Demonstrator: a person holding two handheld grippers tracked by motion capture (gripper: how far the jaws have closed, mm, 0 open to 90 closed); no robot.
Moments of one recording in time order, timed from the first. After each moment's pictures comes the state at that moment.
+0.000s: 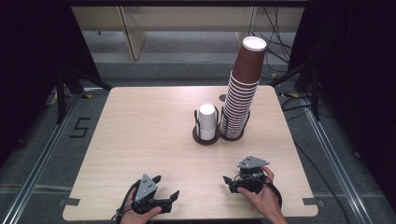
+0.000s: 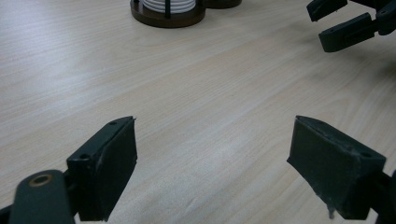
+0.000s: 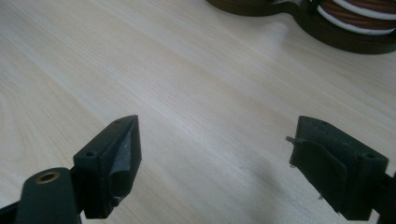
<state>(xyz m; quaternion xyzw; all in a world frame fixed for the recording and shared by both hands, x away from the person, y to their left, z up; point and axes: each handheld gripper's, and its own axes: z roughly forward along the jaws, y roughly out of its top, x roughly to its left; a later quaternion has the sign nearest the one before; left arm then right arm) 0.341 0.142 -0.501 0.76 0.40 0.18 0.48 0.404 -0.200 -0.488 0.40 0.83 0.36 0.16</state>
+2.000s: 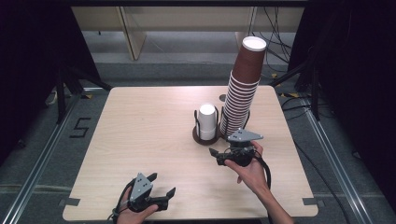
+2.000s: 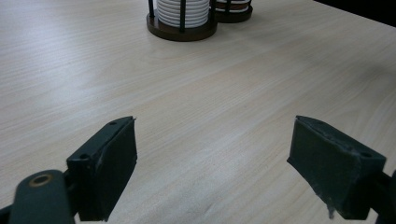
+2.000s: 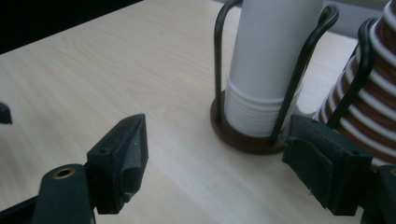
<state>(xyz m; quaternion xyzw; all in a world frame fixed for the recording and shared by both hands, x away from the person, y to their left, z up) 0.342 0.151 -0.496 0.74 0.40 0.20 0.49 0.455 -0.163 -0.425 0.36 0.79 0.46 0.18</state>
